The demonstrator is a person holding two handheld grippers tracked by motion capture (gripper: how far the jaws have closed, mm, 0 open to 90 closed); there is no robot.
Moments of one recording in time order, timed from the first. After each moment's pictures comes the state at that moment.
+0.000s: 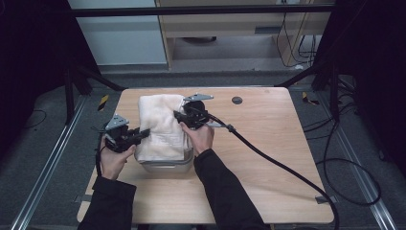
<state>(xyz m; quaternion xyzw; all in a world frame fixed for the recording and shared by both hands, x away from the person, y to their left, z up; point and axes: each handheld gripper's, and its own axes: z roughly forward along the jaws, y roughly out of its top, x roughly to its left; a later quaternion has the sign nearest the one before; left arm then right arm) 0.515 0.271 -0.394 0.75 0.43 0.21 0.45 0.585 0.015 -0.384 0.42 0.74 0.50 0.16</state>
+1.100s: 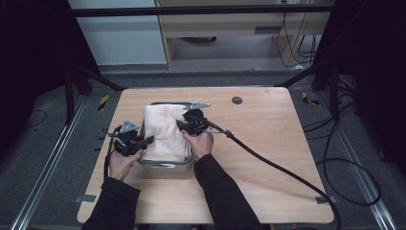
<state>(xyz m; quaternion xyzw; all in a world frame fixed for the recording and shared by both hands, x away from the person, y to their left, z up) 0.526 0.261 -0.428 0.78 0.45 0.20 0.39 0.593 0.020 -0.426 0.44 0.76 0.45 0.15</state>
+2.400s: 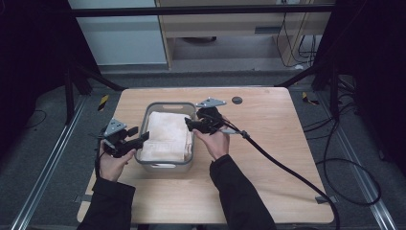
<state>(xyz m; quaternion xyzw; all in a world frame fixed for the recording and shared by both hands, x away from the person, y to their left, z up) 0.500 0.276 -0.399 0.73 0.45 0.24 0.46 0.566 -0.026 -0.384 0.40 0.76 0.47 0.21</state>
